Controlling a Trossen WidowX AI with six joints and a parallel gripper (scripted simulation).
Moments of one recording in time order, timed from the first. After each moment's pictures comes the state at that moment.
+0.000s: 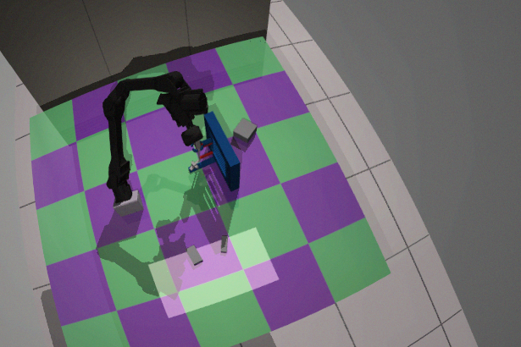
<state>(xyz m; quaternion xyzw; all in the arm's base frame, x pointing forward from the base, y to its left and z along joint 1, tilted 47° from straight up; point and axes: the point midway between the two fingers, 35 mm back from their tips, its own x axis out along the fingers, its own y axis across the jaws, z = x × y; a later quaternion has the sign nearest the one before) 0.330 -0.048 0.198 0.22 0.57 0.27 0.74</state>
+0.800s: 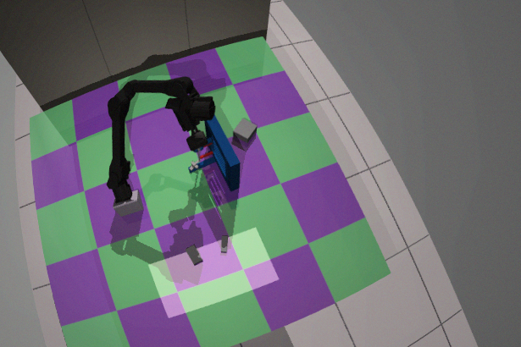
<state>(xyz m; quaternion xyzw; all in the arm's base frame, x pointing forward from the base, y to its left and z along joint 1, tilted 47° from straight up) 0.334 -0.024 0.176 0.22 0.60 0.31 0.70</state>
